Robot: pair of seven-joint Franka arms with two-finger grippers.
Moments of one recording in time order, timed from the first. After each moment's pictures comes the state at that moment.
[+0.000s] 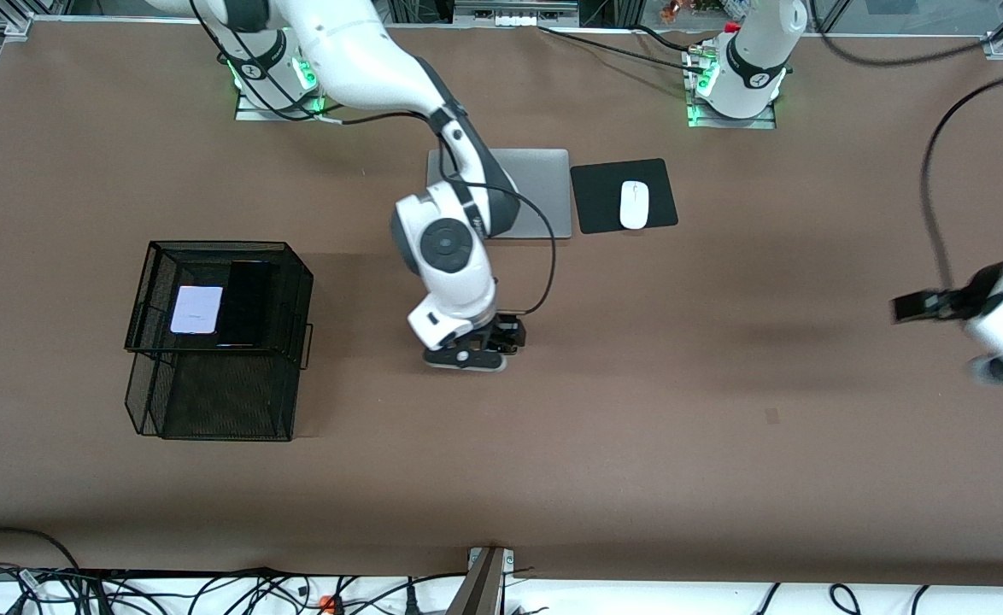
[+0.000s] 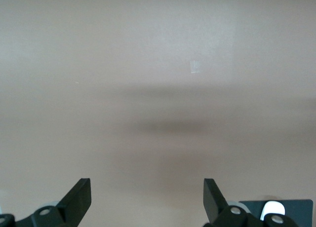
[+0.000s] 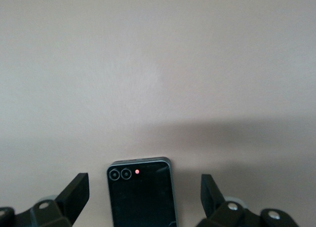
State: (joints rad) left arm 0.10 0.43 -0.12 -1.10 0.16 1.40 -0.01; right arm 0.97 1.01 -0.44 -1.17 0.41 2.24 0.59
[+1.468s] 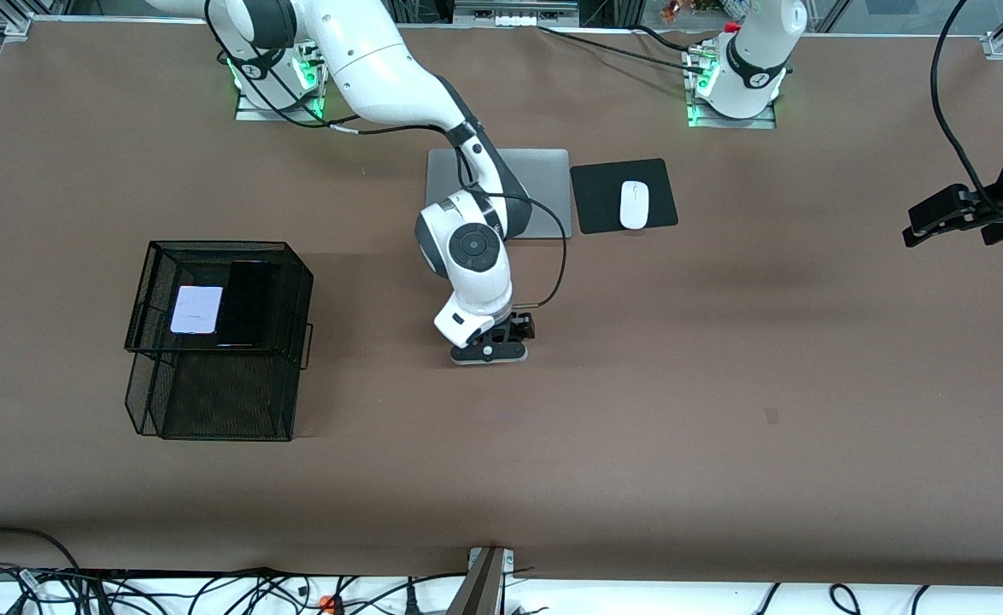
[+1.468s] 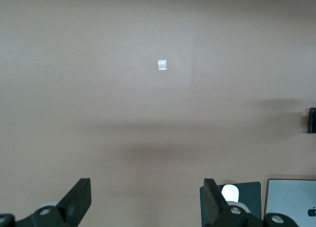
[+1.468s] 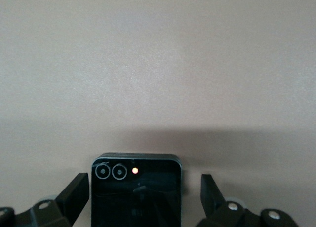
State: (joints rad) left arm 0.14 0.15 -0.15 -1.37 0.01 1.49 -0.06; right arm 0.98 1.06 -0.41 -1.18 0.39 2.30 0.51
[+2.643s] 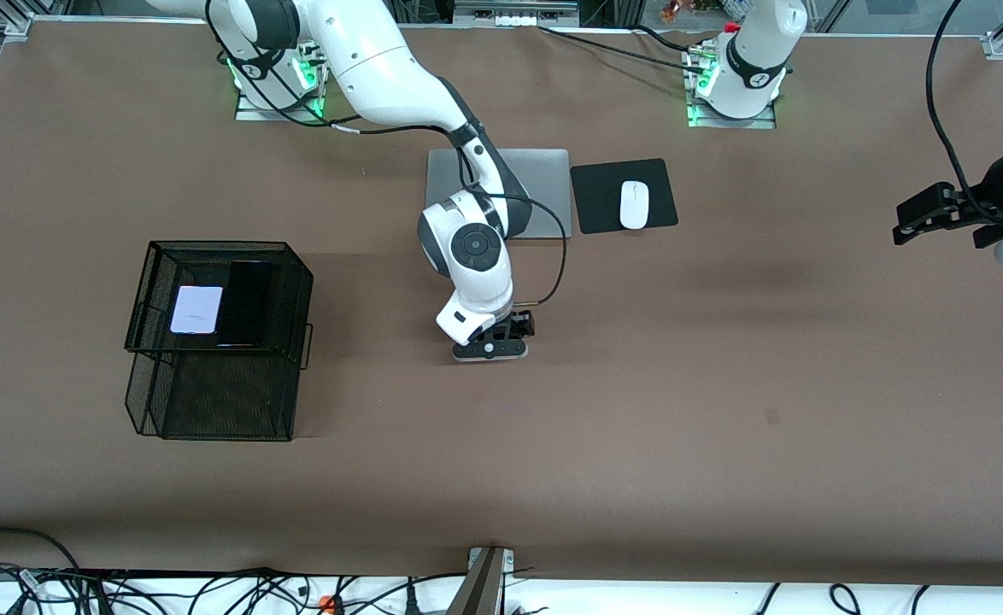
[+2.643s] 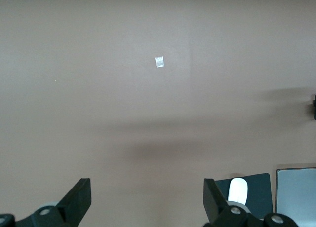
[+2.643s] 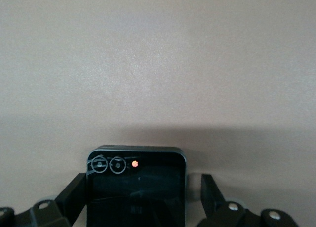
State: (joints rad) left arm -0.03 0.15 0.03 -1.38 0.01 1.49 0.02; right arm 0.99 1.06 -0.40 -1.20 0.39 2.33 0.51
